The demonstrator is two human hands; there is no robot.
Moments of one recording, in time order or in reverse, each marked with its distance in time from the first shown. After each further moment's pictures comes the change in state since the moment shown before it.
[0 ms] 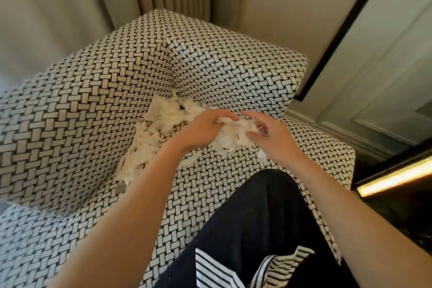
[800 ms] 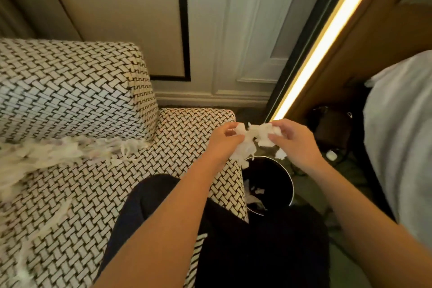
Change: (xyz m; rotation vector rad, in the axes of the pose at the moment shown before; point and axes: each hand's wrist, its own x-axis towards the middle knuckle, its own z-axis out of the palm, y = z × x) left_hand 0.081 0.126 0.273 -0.549 -0.364 -0.174; right_hand -0.176 0.151 -0.172 -0.137 0.567 0.552
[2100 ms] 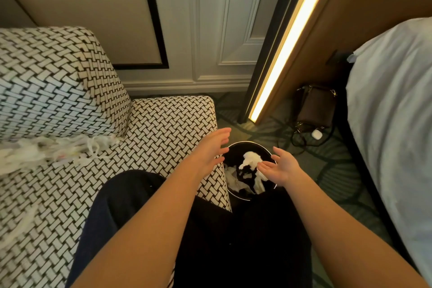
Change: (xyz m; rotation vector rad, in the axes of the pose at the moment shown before) left_hand 0.007 -0.030 0.034 -0.042 -0.177 -0.261; right_hand -0.015 0.100 0.032 1.442 0.172 1.161
